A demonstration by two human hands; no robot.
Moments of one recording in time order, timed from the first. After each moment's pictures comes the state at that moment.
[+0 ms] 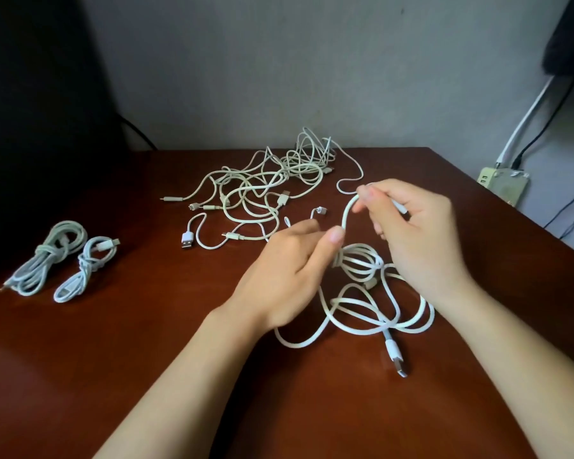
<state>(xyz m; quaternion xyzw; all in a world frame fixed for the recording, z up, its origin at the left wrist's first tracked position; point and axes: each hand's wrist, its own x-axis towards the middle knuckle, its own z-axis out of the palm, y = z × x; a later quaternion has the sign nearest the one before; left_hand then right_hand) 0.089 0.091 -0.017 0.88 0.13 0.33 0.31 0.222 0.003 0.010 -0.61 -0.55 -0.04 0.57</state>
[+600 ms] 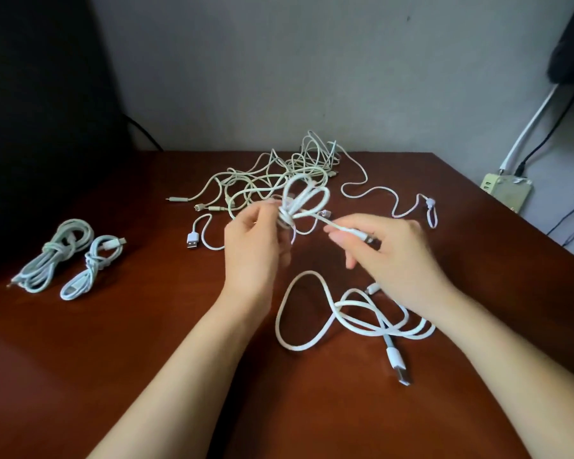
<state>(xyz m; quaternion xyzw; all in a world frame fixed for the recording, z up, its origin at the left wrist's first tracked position) 0.091 0.100 -0.005 0.51 0.29 0.48 0.66 0.221 0.008 -0.006 -0.66 -0.60 0.01 0.45</state>
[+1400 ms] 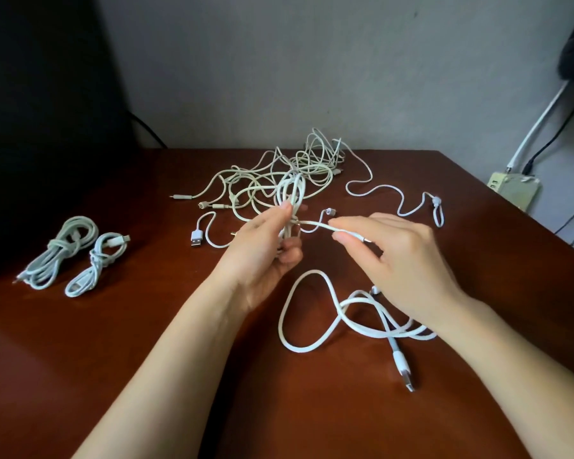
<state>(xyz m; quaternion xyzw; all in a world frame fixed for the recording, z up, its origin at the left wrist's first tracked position) 0.086 0.113 -0.005 0.42 0.25 0.33 0.80 0.222 0.012 -0.015 -0.59 -0.66 -0.22 0.41</state>
